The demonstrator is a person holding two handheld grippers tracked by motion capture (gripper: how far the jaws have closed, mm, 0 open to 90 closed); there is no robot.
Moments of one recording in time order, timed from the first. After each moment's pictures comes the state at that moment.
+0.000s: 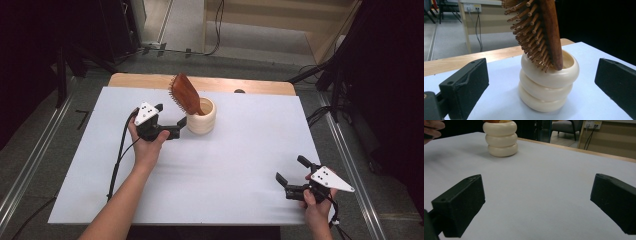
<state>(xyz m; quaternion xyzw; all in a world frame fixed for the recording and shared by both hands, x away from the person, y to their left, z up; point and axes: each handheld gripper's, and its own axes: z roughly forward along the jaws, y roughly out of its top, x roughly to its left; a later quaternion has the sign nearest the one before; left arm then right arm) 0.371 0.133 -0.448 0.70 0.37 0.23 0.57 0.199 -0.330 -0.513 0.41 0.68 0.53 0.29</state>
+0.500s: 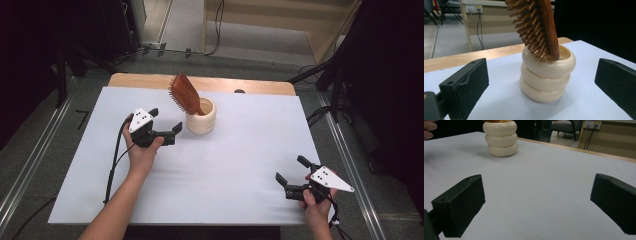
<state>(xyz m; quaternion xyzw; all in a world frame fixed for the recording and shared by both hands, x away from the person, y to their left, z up) 0.355 0.146 -0.451 0.70 0.37 0.23 0.57 0.200 -0.330 -0.513 0.41 0.68 0.53 0.29</state>
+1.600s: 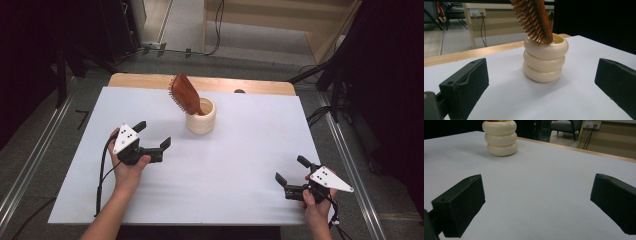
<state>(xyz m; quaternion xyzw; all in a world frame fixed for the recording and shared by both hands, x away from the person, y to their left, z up) 0.311 0.178 -0.458 0.70 0.35 0.25 0.57 0.199 -0.329 -0.513 0.41 0.68 0.52 0.30</state>
